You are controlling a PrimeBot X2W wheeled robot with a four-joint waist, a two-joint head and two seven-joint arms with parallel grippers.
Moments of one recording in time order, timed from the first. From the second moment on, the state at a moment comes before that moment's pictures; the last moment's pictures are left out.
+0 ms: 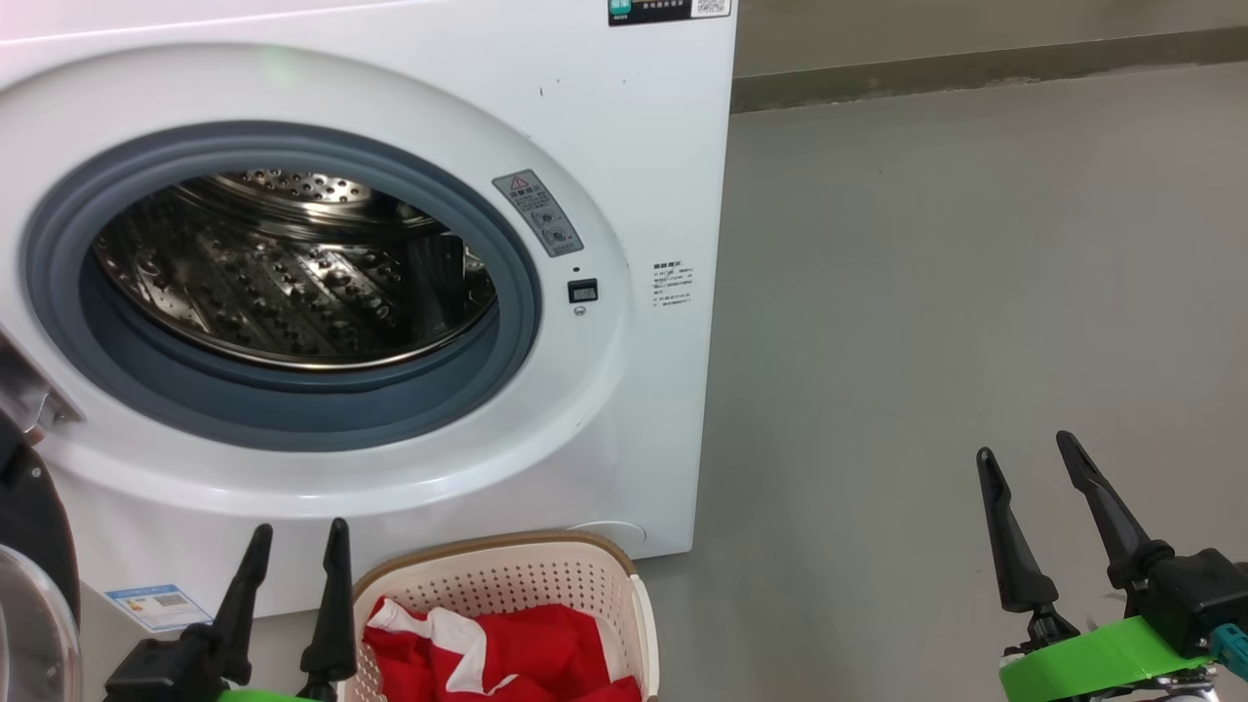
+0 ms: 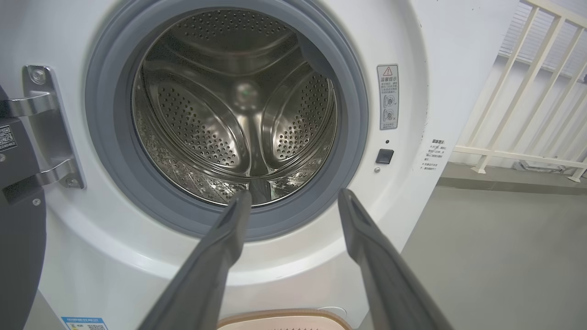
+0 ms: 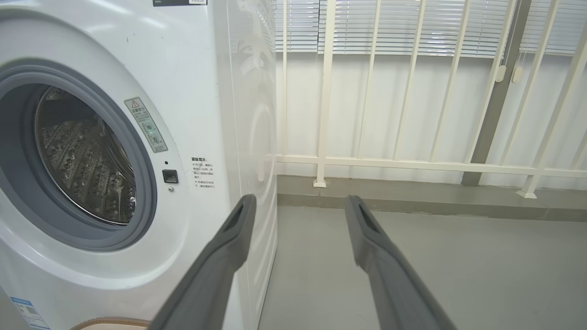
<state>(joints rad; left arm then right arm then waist) -0.04 0.04 0.06 0.22 -0.28 -0.12 -0.25 0.04 -0.08 -0.05 0.06 0.19 0.12 -0.26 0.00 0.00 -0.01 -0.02</state>
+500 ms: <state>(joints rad) -0.04 0.04 0.05 0.22 -0.26 -0.12 -0.25 0.04 -0.08 -0.05 0.06 0.19 0.12 -0.26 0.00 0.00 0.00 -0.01</state>
